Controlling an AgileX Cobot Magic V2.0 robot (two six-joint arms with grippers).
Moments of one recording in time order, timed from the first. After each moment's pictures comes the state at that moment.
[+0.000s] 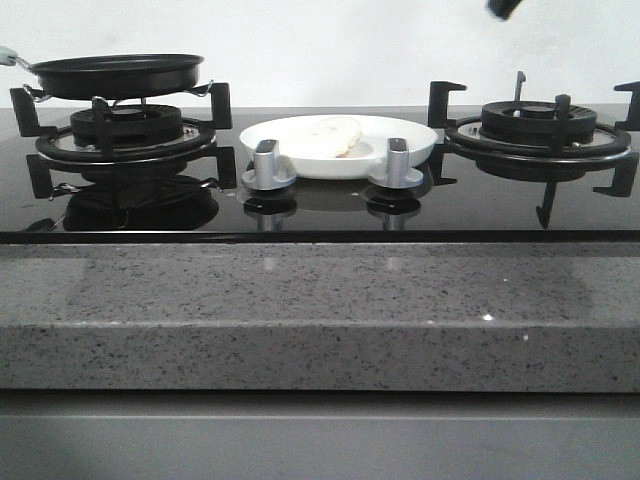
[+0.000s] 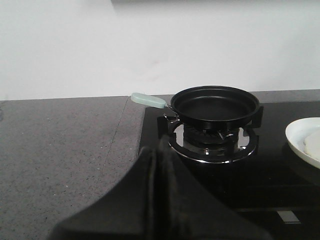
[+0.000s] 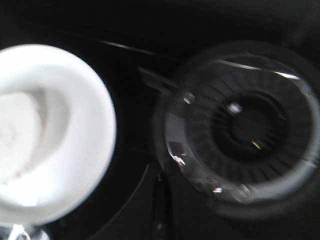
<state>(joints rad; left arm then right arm) 0.05 0.24 -0.49 -0.23 0.40 0.25 0.14 1.89 -2.07 0.10 1.25 -0.01</state>
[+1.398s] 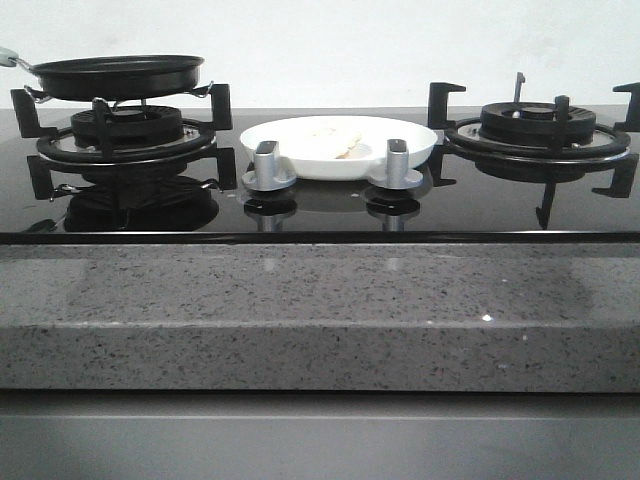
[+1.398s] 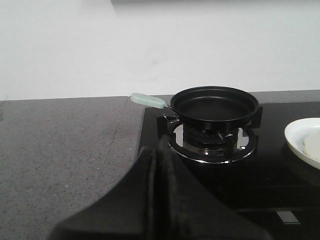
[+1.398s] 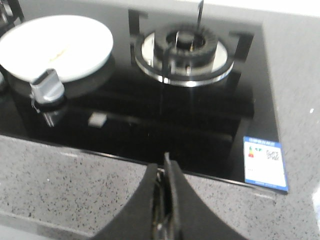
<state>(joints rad) 0.05 0.24 -0.49 -0.23 0.40 0.25 0.14 0.29 -0.48 0.01 0.58 0.00</state>
